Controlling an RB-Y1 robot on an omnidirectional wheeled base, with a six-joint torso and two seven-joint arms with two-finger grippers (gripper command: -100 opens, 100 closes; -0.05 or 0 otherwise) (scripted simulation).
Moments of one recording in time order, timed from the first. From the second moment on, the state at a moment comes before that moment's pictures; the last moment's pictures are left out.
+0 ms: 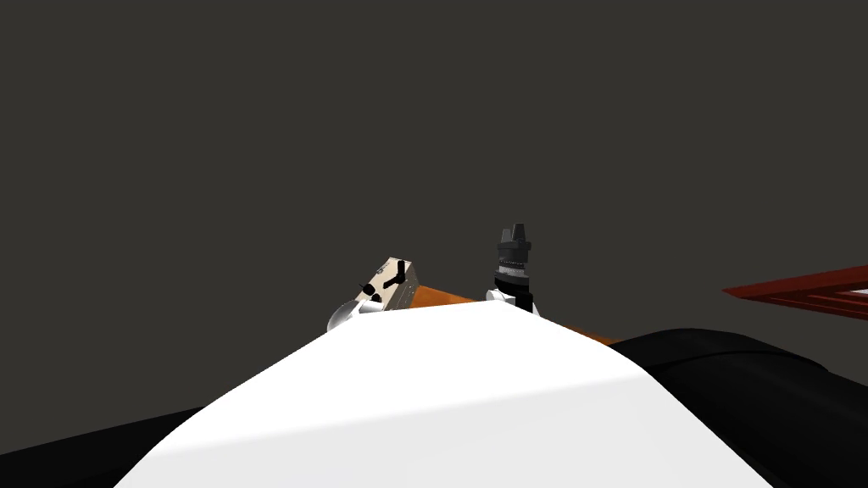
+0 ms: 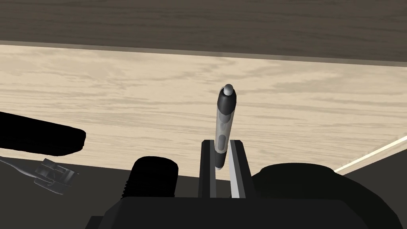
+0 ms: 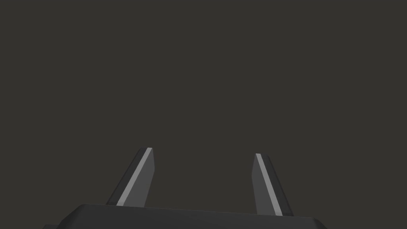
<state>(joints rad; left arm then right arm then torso) 0.02 0.28 -0.03 -0.97 -0.24 0.72 -0.10 0.54 0.03 -0.05 -2.27 -0.03 -0.58 0.16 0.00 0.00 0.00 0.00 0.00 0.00</state>
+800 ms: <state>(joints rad) 0.07 0.25 -0.07 -1.12 -0.26 0.81 -0.13 0.54 0.03 -0.05 -2.27 -0.03 -0.58 0.16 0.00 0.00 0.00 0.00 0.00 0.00</state>
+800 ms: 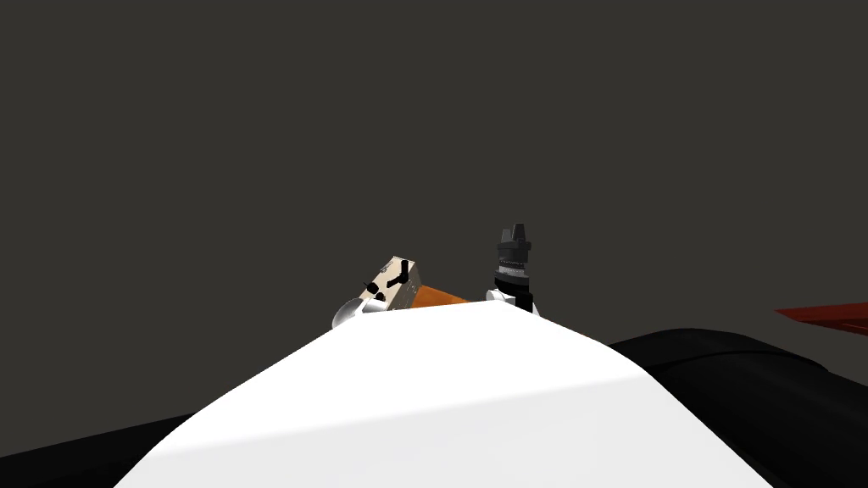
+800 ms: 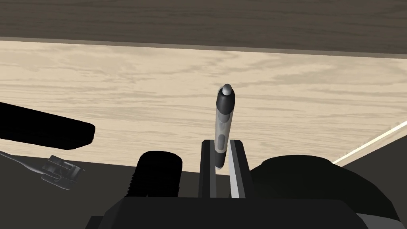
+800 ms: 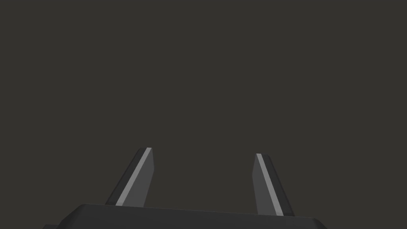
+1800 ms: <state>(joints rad) 0.03 0.24 -0.13 -1.22 -0.28 1.00 -0.18 0.54 0.03 -0.05 -2.27 -0.03 -0.58 0.16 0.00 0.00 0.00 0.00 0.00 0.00</state>
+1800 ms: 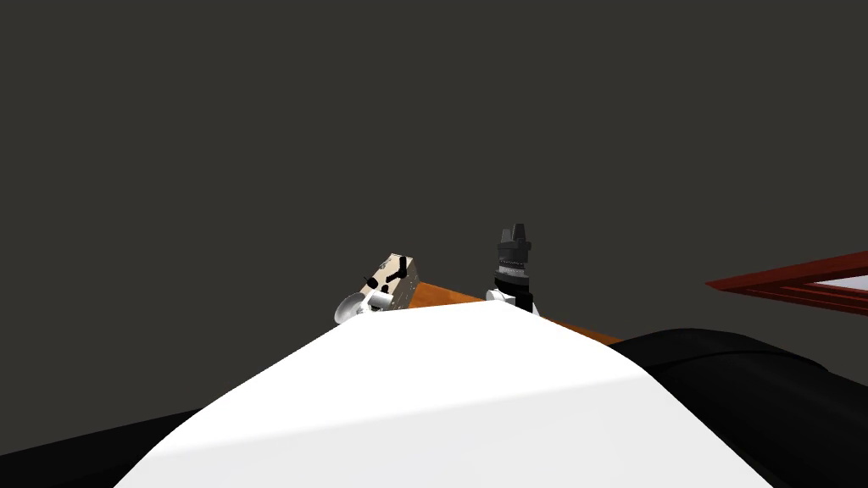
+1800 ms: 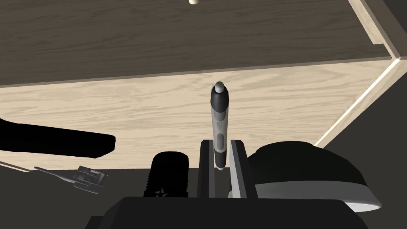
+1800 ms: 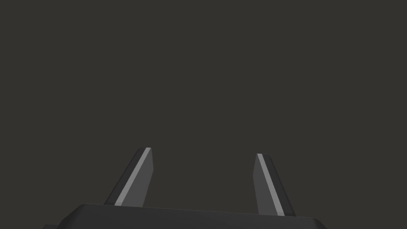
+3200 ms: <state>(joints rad) -0.04 0.35 -0.04 -1.38 -0.12 1.24 -0.27 0.54 0.03 -0.05 -2.27 -0.03 -0.58 0.16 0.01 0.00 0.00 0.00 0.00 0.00</state>
